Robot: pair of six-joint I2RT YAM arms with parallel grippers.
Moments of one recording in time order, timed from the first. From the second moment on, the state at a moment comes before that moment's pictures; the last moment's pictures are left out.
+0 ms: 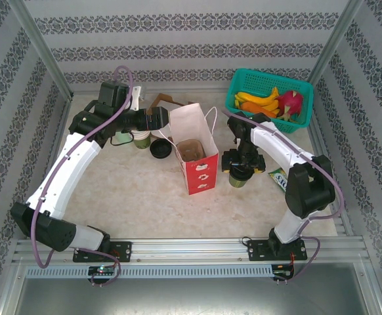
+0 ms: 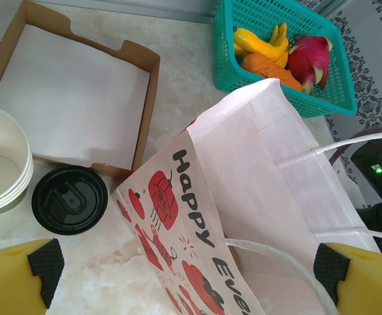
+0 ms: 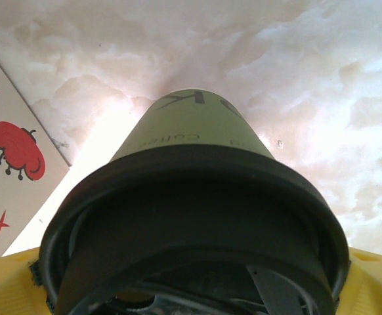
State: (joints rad) left arm -0.33 1.40 1.58 -0.87 0.27 -0.40; right arm 0.37 1.71 1.37 -1.31 -0.06 0.42
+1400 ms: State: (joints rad) left arm -0.33 1.42 1.76 -1.04 0.41 -0.36; right arm 0.34 1.56 1.33 -1.34 -0.02 0.36
